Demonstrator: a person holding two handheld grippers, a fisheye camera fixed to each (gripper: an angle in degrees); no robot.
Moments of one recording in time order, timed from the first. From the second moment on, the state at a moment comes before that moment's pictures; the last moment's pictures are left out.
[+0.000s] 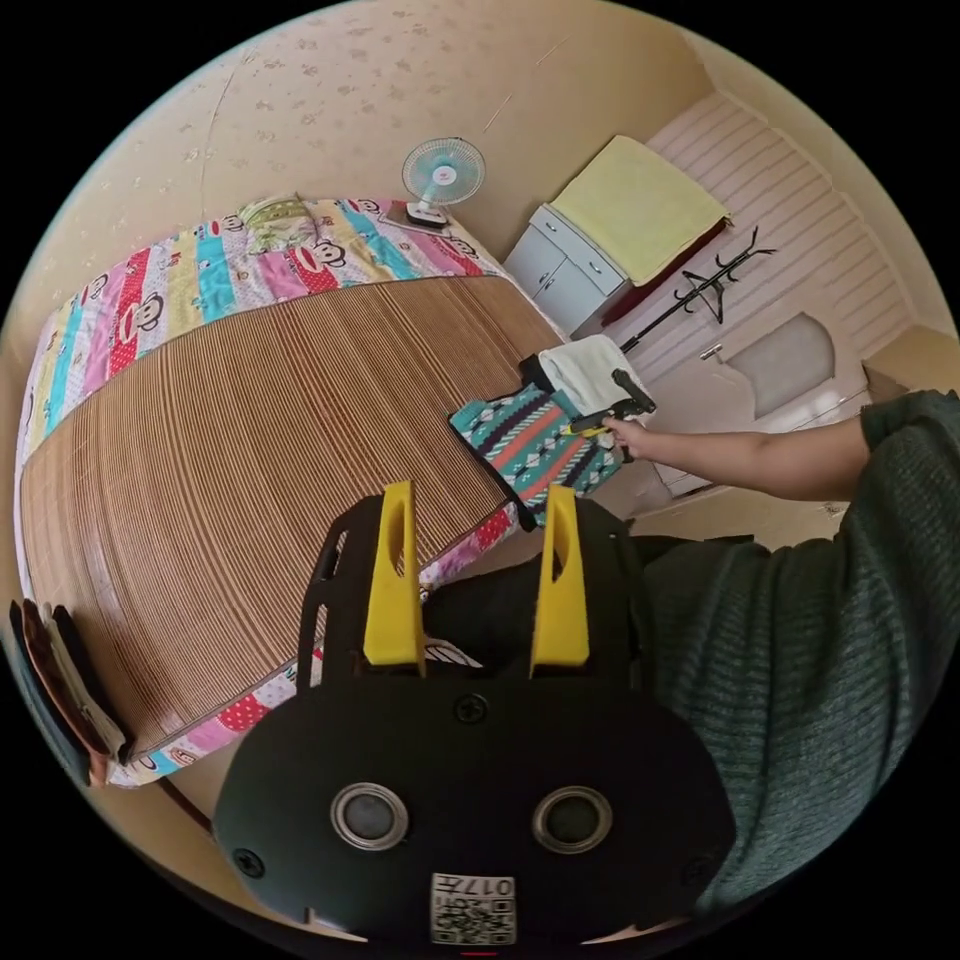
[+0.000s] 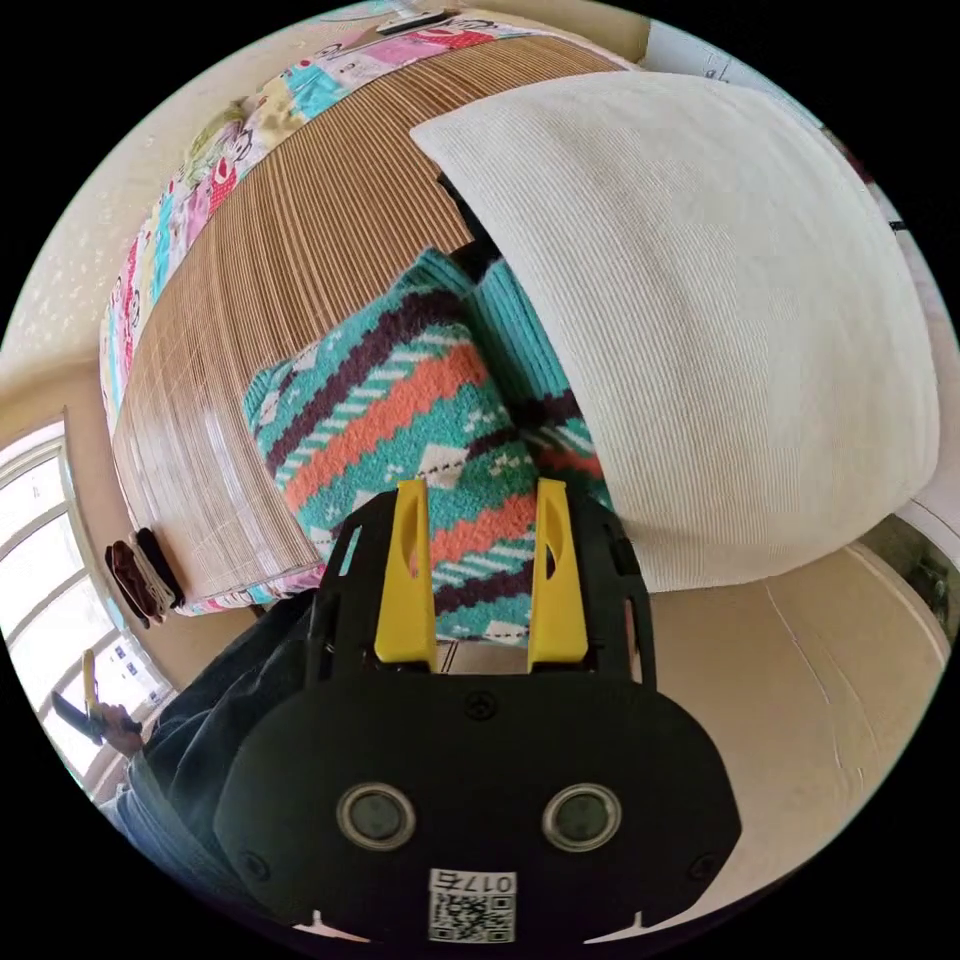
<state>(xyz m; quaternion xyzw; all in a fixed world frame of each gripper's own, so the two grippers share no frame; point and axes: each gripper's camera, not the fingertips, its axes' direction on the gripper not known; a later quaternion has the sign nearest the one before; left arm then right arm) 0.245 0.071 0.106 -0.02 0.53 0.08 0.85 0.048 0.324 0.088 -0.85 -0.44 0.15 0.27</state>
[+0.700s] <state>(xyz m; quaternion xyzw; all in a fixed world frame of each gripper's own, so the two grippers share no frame) 0.260 -0.067 0.356 -0.18 0.75 -0.17 0.61 0.048 0.048 -0.071 -0.51 -0.75 0.36 0.21</state>
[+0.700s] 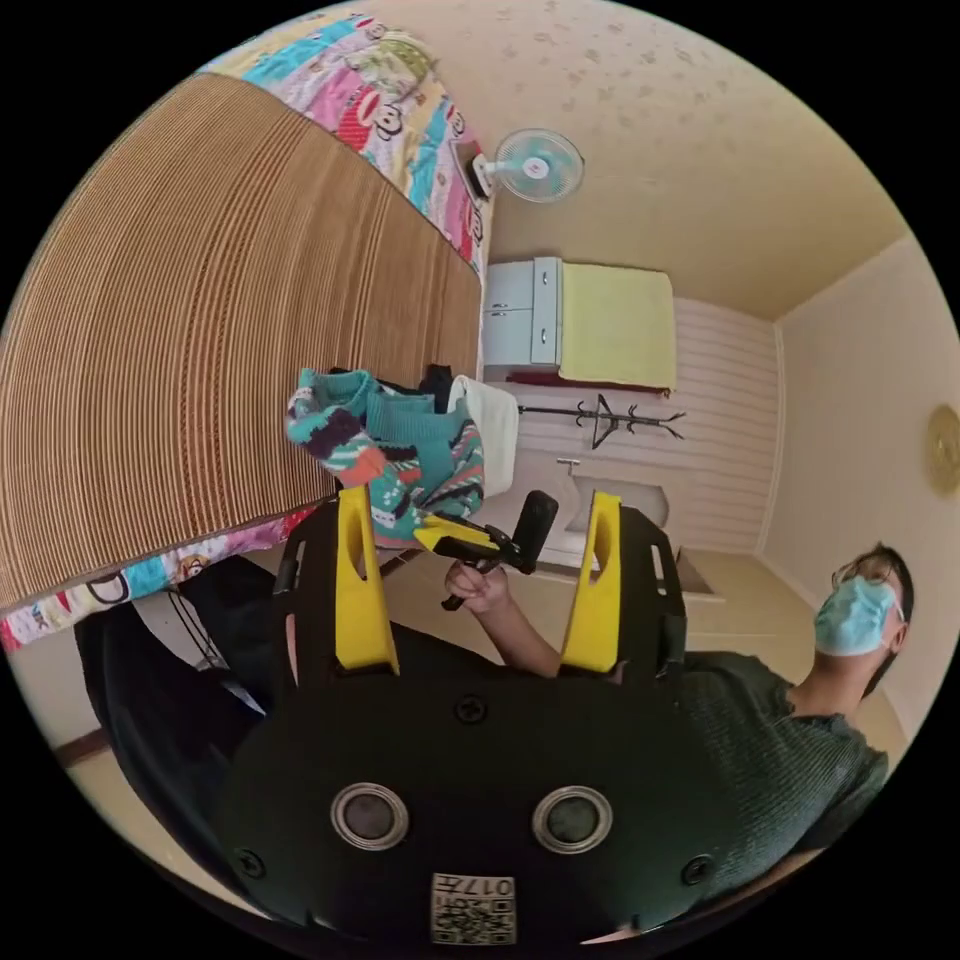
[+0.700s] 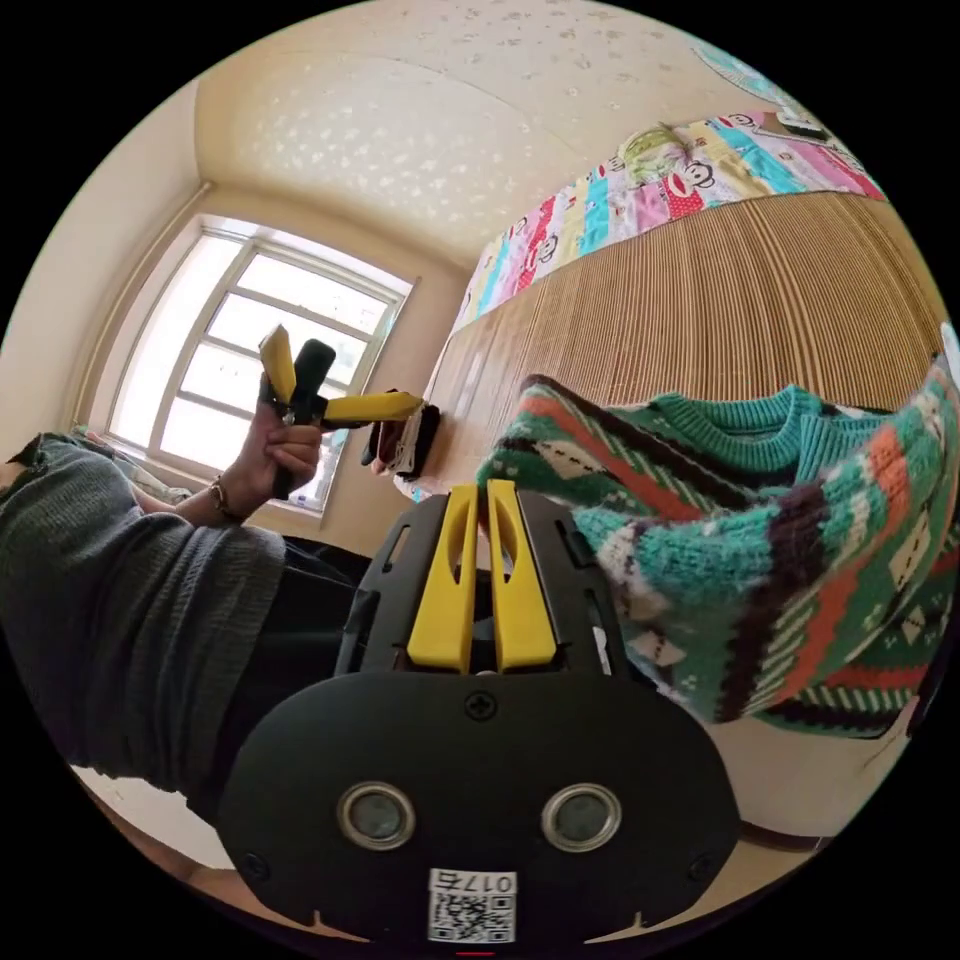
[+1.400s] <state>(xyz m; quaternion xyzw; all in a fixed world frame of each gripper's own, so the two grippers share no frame) 0.034 -0.019 0.515 -0.16 0.84 -0.15 0.49 -0.005 -0.208 -0.211 -0.17 -0.89 0.42 0.06</state>
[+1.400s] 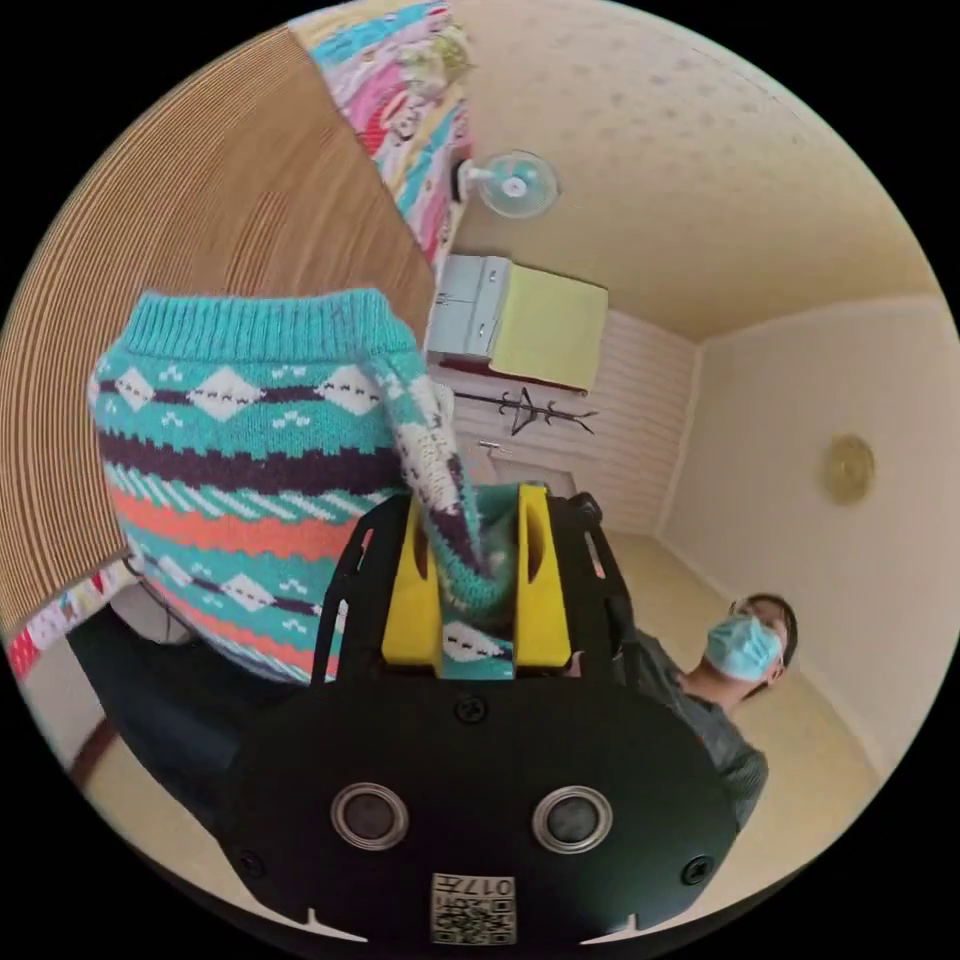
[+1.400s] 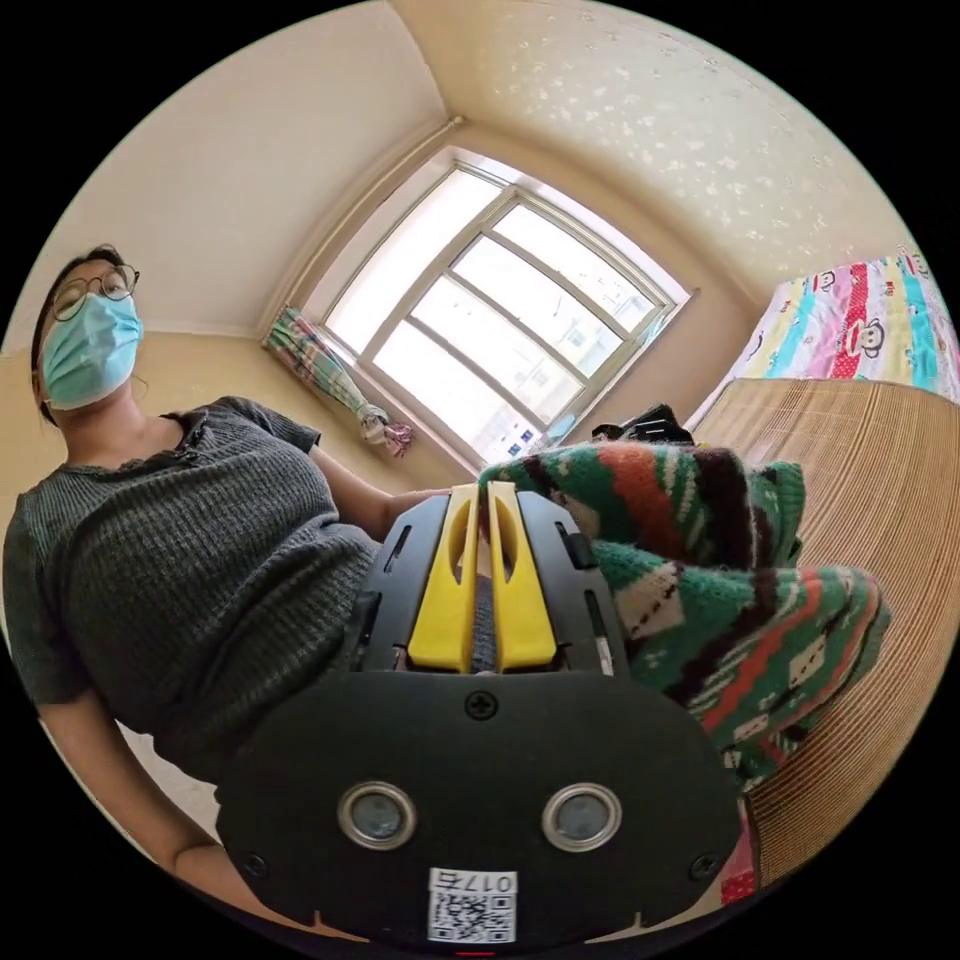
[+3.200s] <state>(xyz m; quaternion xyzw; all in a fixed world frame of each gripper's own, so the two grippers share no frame) 0.198 0.049 0.178 0.18 0.69 0.28 0.64 -0.014 -0.422 -0.449 -0.23 -0.34 0.42 0.81</state>
